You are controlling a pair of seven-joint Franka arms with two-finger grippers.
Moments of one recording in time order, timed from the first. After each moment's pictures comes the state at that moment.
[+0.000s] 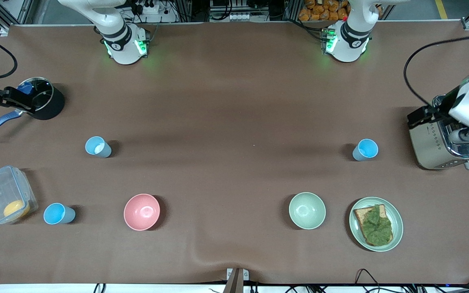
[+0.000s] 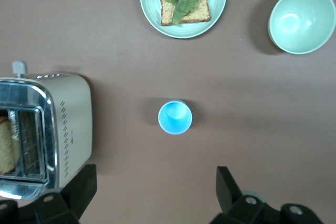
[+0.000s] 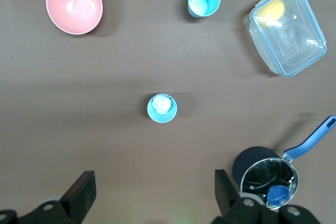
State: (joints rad) left arm -0.10 0.07 0.05 -1.68 0.04 1.72 -0.14; right arm 0.02 0.08 -0.05 -1.46 -0.04 1.45 -0.03
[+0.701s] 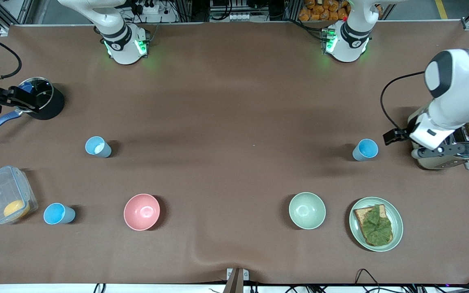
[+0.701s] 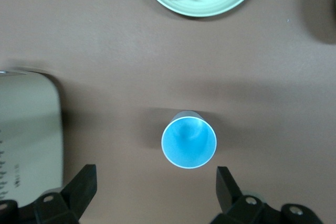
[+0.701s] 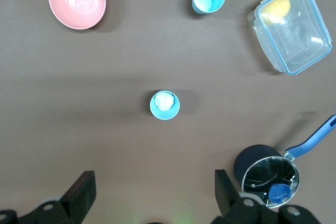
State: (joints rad) left arm -0.04 0.09 0.04 -2.11 0.04 2.18 -0.11; right arm 0.03 0.08 -0.05 -1.46 -0.04 1.43 -0.03
